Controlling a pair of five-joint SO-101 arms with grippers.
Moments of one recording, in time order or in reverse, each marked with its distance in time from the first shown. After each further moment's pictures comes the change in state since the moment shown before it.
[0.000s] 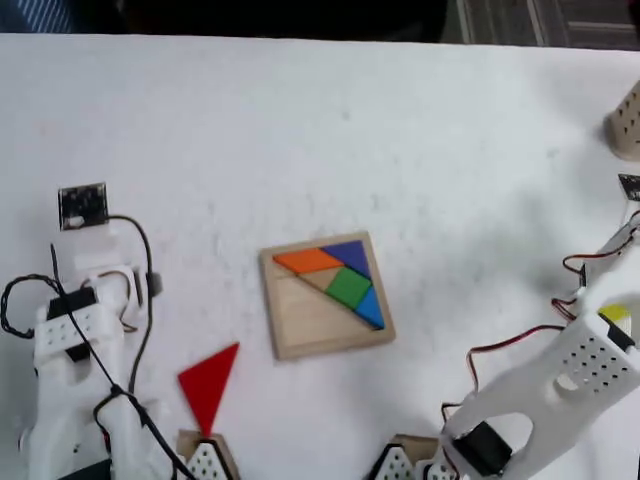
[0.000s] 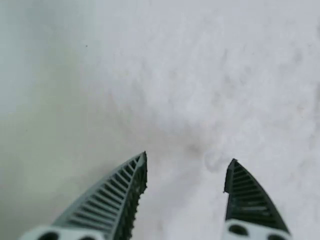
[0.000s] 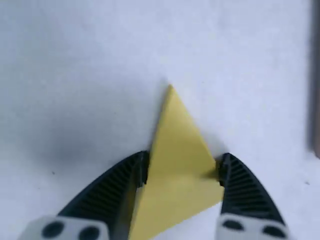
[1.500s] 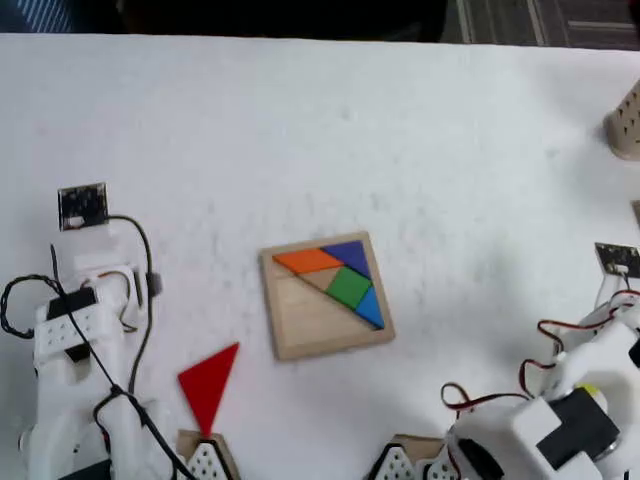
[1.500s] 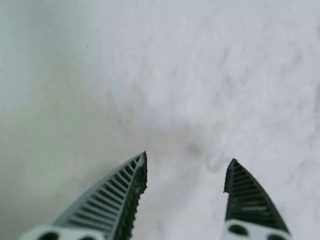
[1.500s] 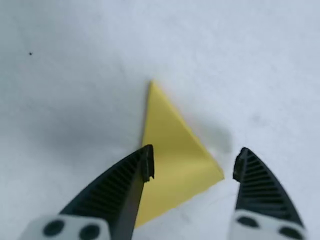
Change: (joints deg) left arm 0.0 0.0 0.0 0.0 0.0; right arm 10.3 -44.8 56.1 -15.0 10.6
